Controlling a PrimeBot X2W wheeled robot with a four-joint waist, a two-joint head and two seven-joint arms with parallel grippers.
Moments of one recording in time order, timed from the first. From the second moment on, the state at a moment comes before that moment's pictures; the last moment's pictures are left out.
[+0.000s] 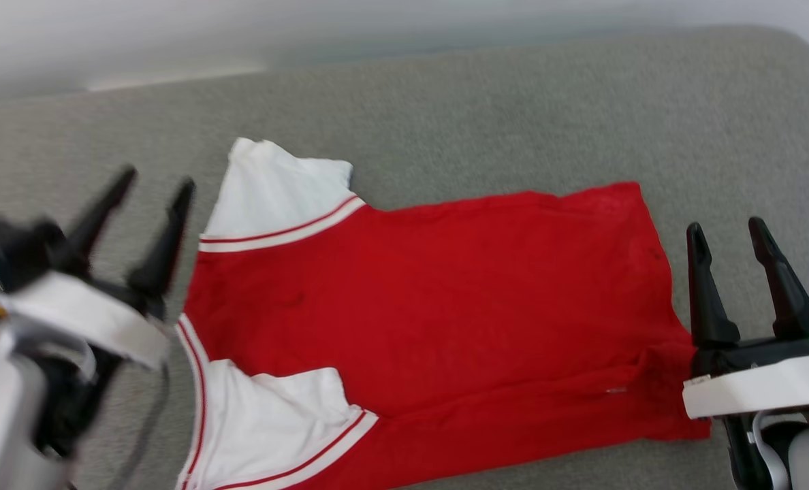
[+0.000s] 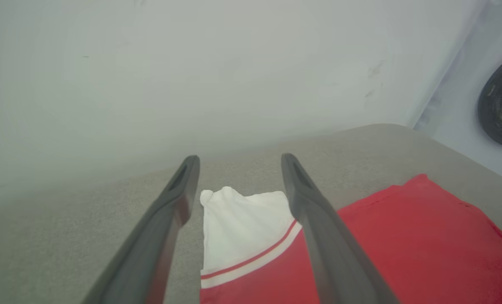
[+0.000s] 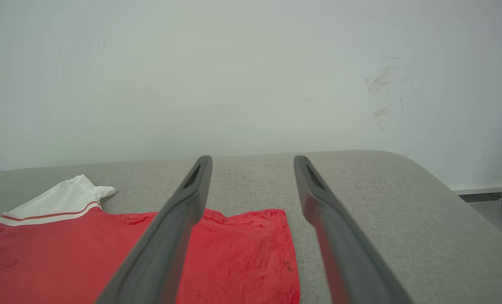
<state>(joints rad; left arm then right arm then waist) -0.28 0.53 -0.16 -0.09 -0.63 -0.13 -0.01 -0.09 -0.10 -0.03 -0.13 0.20 0.13 -0.11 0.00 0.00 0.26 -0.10</state>
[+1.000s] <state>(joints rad) -1.02 0.88 -0.41 0.46 -0.93 -0.09 0.97 -0.20 -0.05 0.10 0.00 0.25 0.13 -0.23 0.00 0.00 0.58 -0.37</state>
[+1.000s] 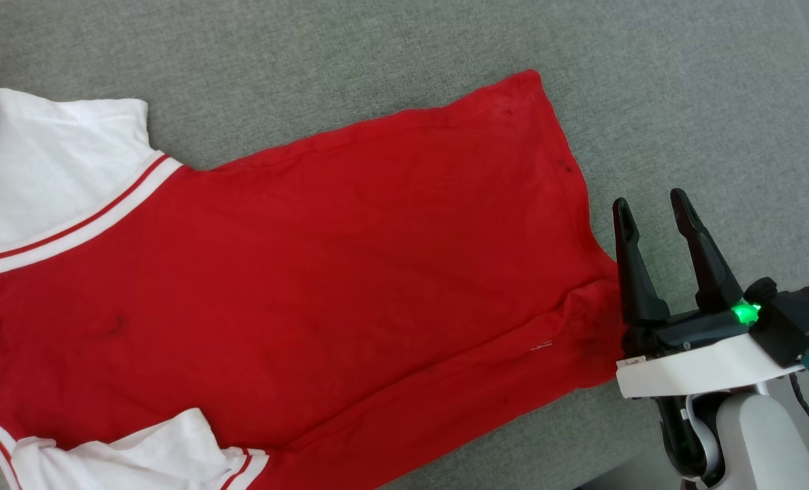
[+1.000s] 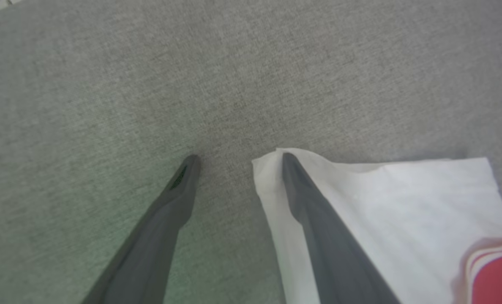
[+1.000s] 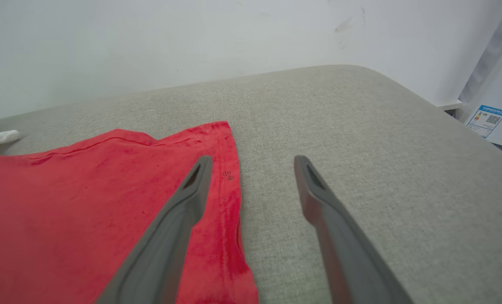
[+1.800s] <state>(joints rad) -0.96 0.77 -0.48 0.34 -1.01 -0.13 0.63 -0.24 -0.12 0.04 -0.01 0.17 0.13 -0.09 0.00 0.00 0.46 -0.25</state>
